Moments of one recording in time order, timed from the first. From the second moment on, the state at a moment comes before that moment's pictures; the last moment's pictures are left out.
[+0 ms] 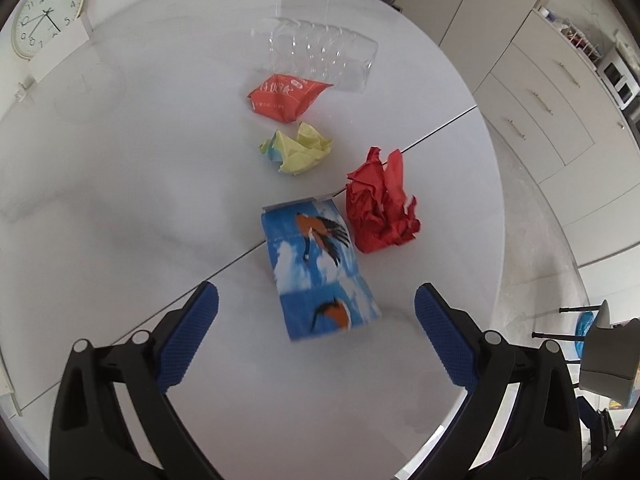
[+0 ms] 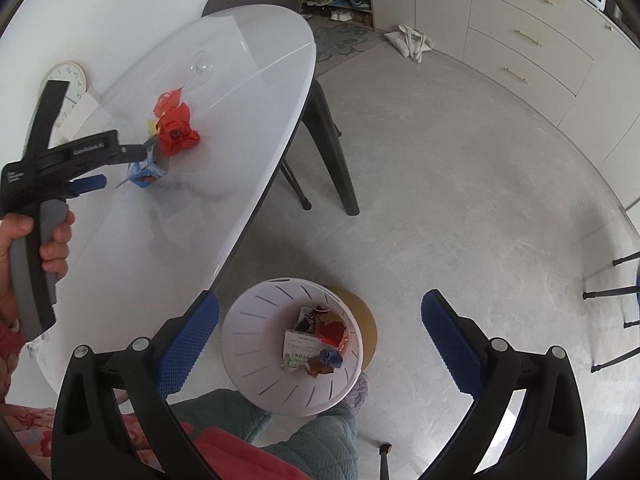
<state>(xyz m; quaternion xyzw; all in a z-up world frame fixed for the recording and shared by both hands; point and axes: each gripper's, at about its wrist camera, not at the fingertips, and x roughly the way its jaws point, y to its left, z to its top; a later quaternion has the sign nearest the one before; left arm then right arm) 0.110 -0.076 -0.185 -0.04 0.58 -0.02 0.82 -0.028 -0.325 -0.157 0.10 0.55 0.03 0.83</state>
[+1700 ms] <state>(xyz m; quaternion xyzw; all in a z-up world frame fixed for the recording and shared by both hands) 0.018 -0.014 -0.144 -0.03 0.54 -0.08 0.84 0.094 -0.206 -0.140 0.03 0.54 0.12 0.83</state>
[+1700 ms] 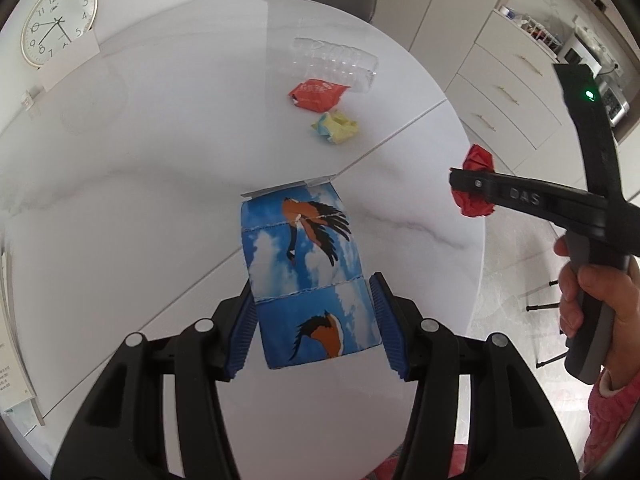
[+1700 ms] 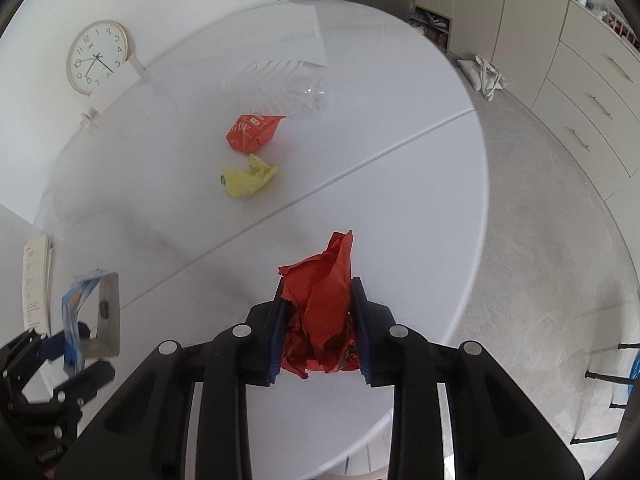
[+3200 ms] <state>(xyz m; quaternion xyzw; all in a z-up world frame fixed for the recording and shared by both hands) -0.132 -0.260 -0.238 0.27 0.55 -0.25 0.75 -0.101 -0.409 -0.238 0.15 0.61 -0.02 0.78</state>
